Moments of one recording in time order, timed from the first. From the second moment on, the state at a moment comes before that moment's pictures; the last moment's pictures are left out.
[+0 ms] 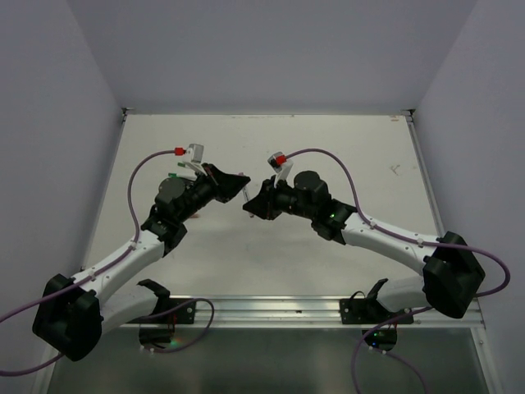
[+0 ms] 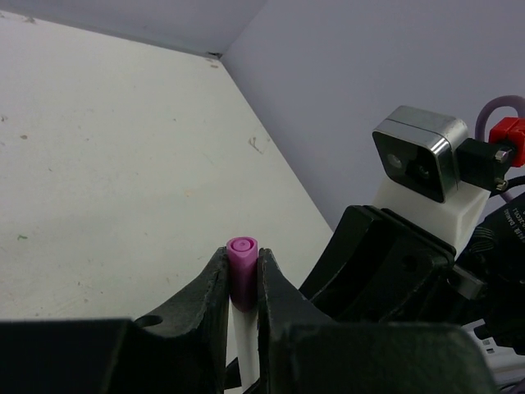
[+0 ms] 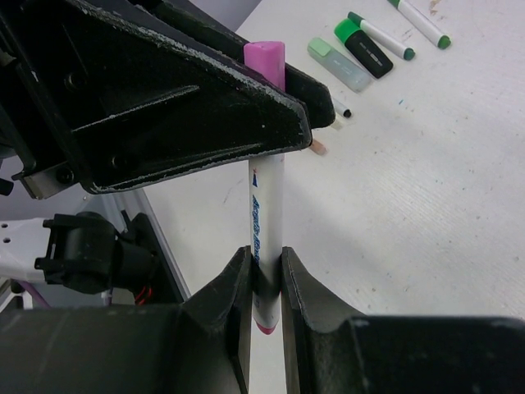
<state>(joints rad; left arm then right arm) -0.49 1.06 0.56 0.51 0.29 -0.73 0.84 1.35 0.86 0.22 -0.26 0.51</state>
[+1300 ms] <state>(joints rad) -0.55 1.30 0.72 0.51 0.36 -0.81 0.80 1.16 0.51 0.53 -0.14 0.54</state>
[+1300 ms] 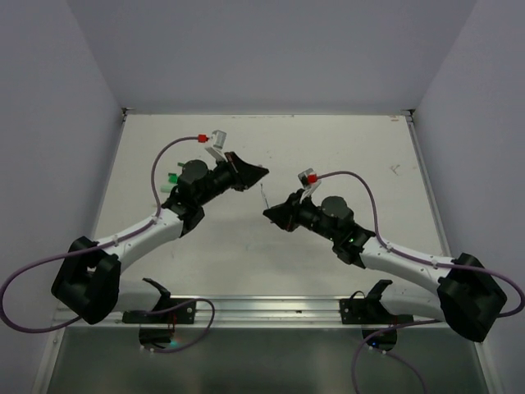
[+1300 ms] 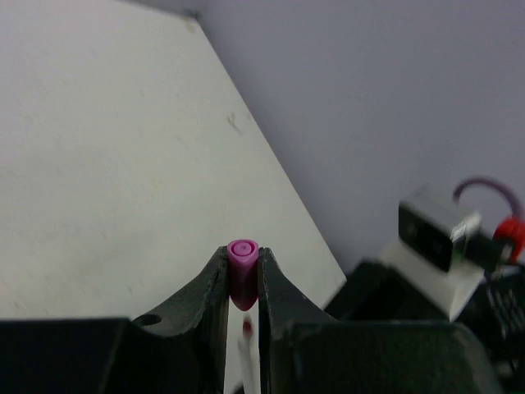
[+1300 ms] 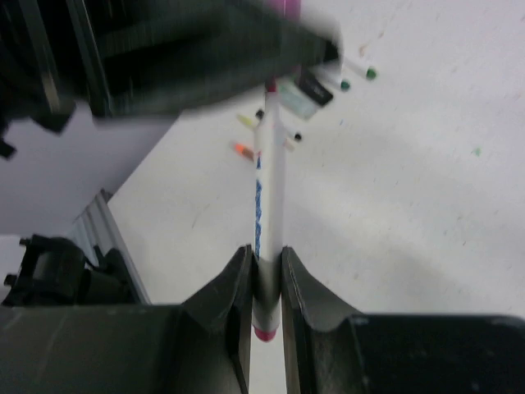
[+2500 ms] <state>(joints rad) -0.48 1.87 1.49 -0.28 -0.11 -0.48 0.56 1.34 0.86 -0.27 0.23 0.51</state>
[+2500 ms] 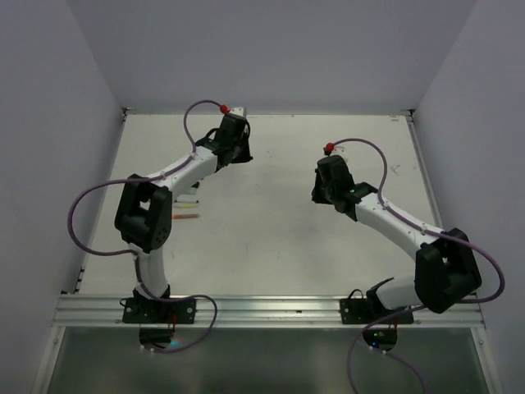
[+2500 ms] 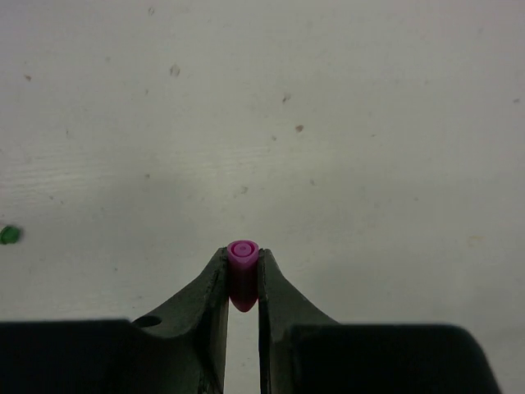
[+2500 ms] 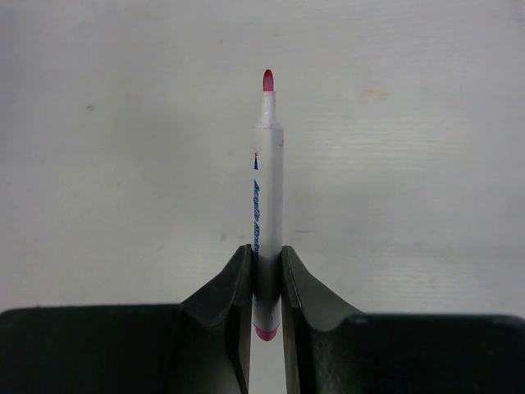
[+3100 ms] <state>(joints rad) -0.48 2.19 1.69 -0.55 -0.19 -0.43 0.11 1.82 1.21 -0.43 0.21 0.32</state>
